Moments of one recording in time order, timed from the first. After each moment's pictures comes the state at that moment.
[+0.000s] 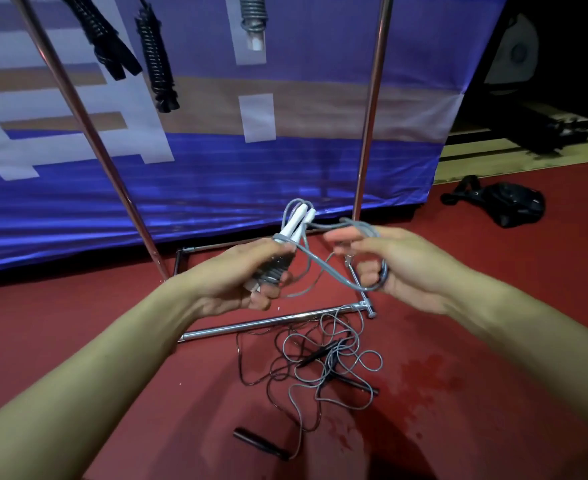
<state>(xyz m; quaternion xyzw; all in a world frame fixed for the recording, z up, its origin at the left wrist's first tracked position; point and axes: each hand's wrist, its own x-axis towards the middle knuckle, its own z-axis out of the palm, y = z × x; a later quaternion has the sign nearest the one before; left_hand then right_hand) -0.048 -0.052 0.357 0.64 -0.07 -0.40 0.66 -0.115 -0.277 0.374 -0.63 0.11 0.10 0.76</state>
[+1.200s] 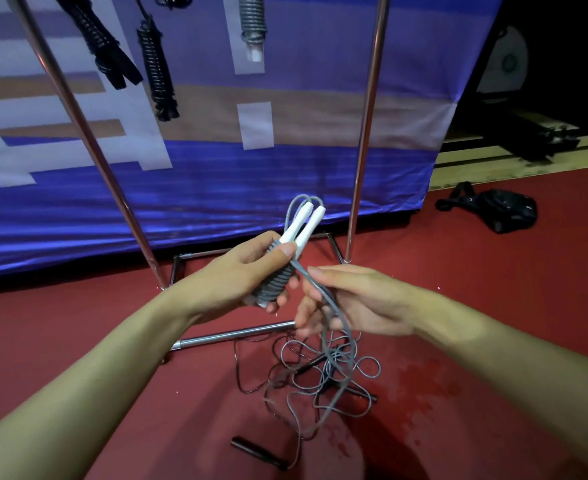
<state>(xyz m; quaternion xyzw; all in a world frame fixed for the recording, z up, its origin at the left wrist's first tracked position) -0.065 -0.050 0.374 0.70 -0.22 -0.28 0.62 -0.115 -0.257 0.349 -0.58 -0.11 0.32 0.74</state>
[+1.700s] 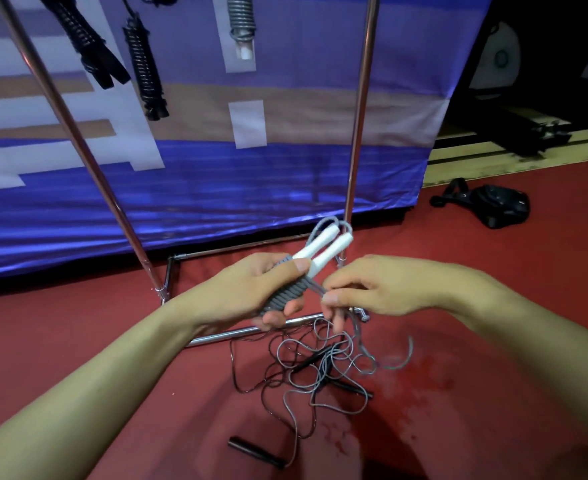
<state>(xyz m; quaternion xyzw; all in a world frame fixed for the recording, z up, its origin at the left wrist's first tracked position) -0.077 -0.063 0.372 0.68 -0.26 -0.35 0.59 -0.107 -0.298 0.372 -0.91 -0.27 0.20 0.25</state>
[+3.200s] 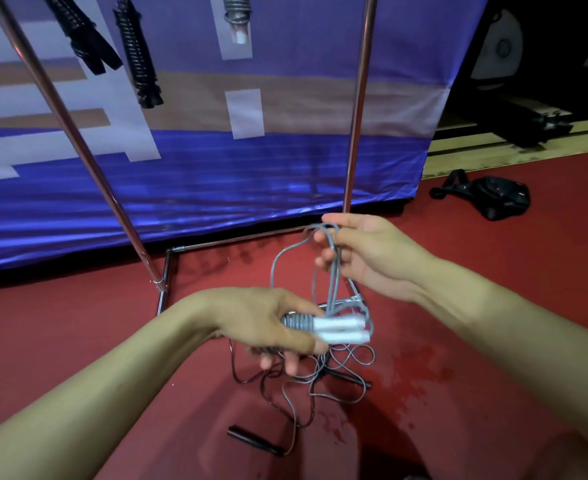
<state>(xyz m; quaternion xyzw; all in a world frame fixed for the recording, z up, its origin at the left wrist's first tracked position) -0.084 -0.071 0.358 0.78 -0.32 -0.47 0.28 -0.102 -0.265 0.371 -0.56 0.07 0.09 0.82</state>
